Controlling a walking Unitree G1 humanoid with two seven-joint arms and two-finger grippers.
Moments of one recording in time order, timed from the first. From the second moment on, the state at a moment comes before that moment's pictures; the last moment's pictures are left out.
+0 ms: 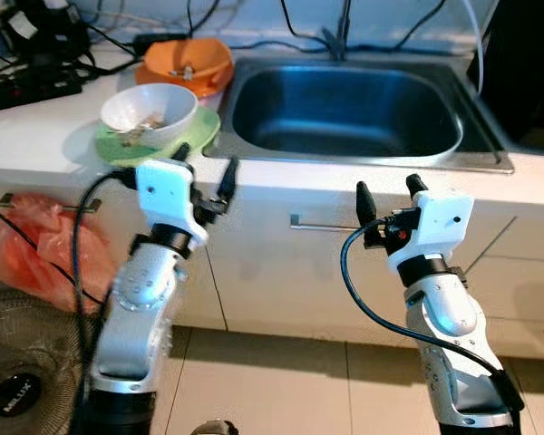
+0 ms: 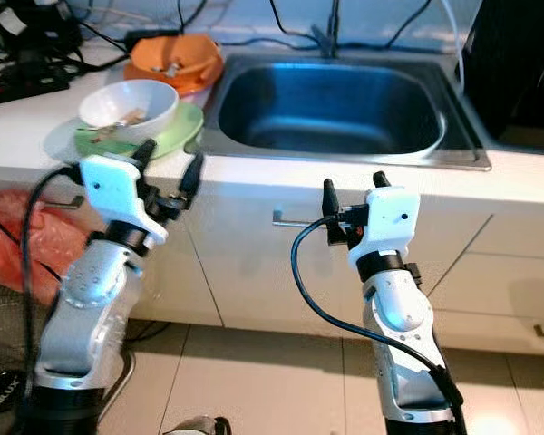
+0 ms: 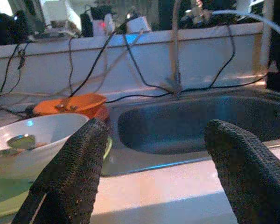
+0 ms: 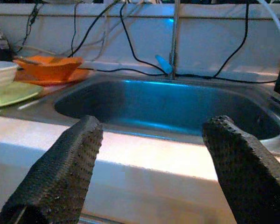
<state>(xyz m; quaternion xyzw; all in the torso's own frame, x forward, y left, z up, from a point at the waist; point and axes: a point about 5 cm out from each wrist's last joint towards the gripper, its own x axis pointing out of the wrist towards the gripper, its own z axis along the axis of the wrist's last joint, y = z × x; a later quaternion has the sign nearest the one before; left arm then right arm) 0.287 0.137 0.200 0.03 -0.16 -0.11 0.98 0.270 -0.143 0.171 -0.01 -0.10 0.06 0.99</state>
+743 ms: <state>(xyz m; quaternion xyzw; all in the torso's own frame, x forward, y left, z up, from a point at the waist) 0.282 0.137 0.200 0.04 -0.16 -0.09 0.98 0.273 -0.135 0.181 -0.03 -0.11 0.08 0.99</state>
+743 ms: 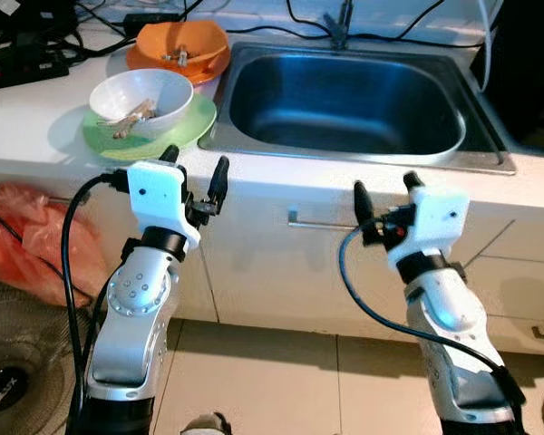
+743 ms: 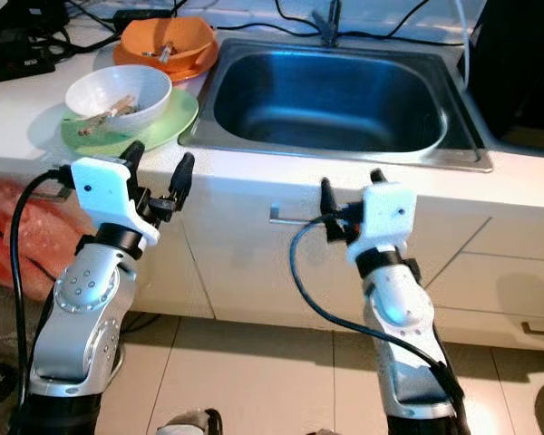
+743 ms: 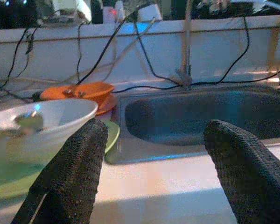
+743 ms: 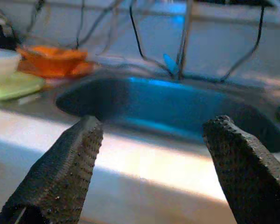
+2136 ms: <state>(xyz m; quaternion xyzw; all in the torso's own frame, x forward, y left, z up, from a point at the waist) 0.290 0.125 0.205 0.05 -0.18 -0.10 0.98 0.274 -0.121 0.194 -0.06 -0.15 0.09 0.98</state>
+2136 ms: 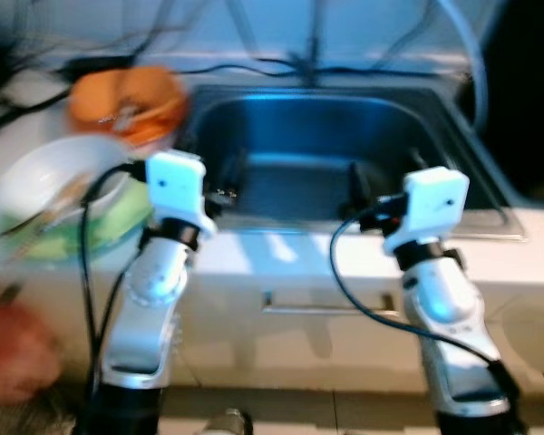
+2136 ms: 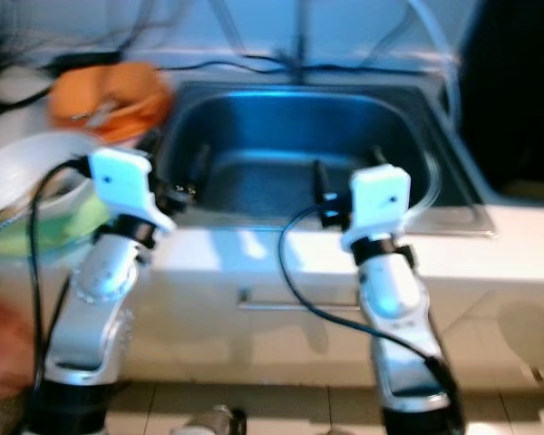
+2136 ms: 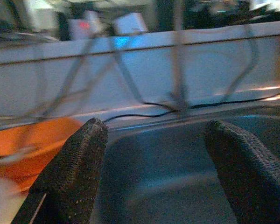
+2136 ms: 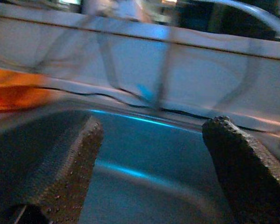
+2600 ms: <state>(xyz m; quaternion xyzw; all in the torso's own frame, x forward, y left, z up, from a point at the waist) 0.291 0.127 0.205 0.05 -0.18 -0.10 0.98 0.275 -0.119 0.196 -0.06 -0.16 0.09 0.98</state>
